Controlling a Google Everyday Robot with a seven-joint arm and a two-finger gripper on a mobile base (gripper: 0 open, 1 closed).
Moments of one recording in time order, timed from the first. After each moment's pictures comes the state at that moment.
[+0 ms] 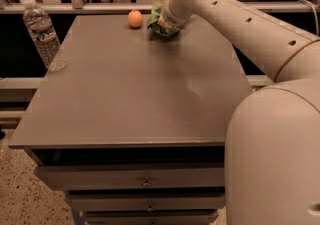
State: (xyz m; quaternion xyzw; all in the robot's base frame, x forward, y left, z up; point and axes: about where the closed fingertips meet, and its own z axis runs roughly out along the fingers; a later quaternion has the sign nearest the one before) arm 0.843 -0.044 0.887 -0.51 0.74 -0.09 0.43
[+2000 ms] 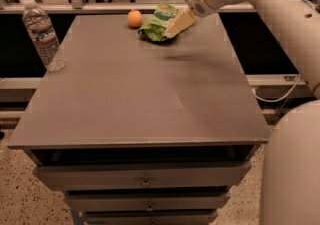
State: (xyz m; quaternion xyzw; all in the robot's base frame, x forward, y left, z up) arm 0.803 -0.092 0.930 -0.48 0.75 0.03 0.46
